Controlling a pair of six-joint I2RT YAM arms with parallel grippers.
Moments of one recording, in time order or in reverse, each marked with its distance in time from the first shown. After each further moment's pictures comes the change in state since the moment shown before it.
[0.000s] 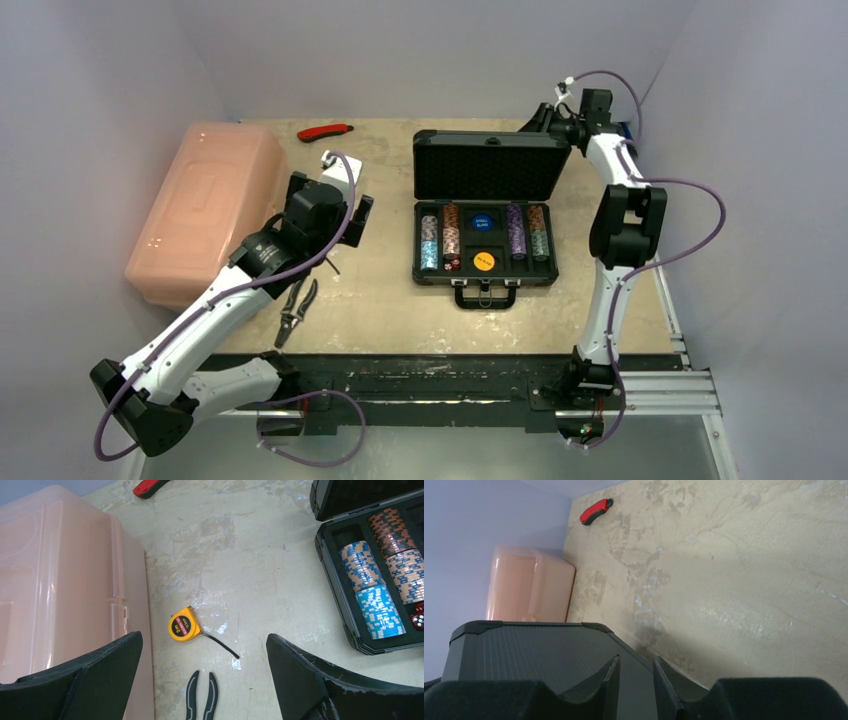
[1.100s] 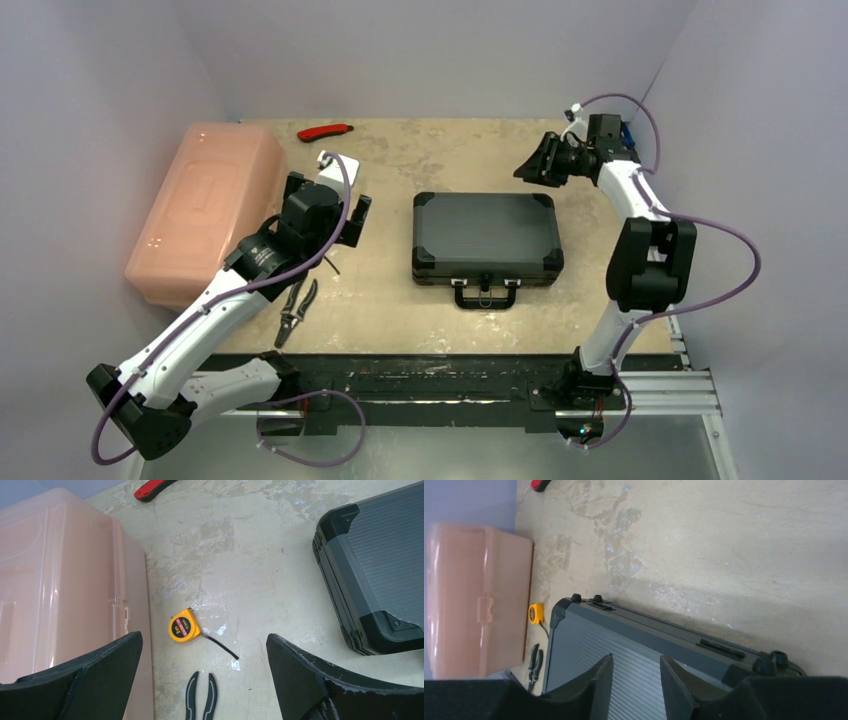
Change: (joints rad) left arm 0.000 -0.022 0.000 0.000 0.004 -0.001; right arm 0.003 -0.404 -0.486 -0.058 0.177 -0.120
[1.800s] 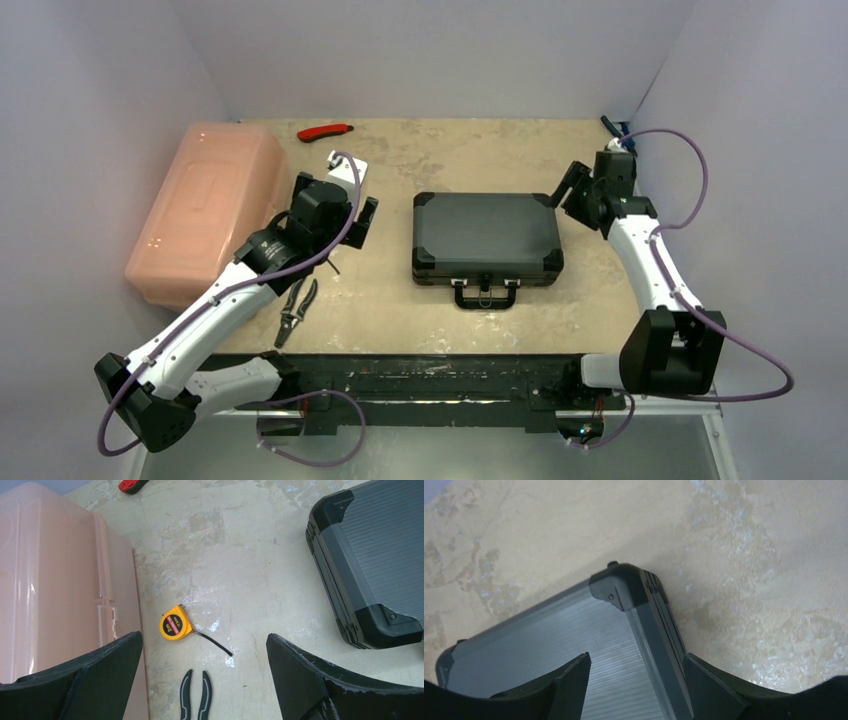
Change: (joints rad) left arm 0.000 0.045 0.000 -0.001 0.034 -0.011; right arm 0.046 -0.508 -0.376 -0.066 0.763 0.181
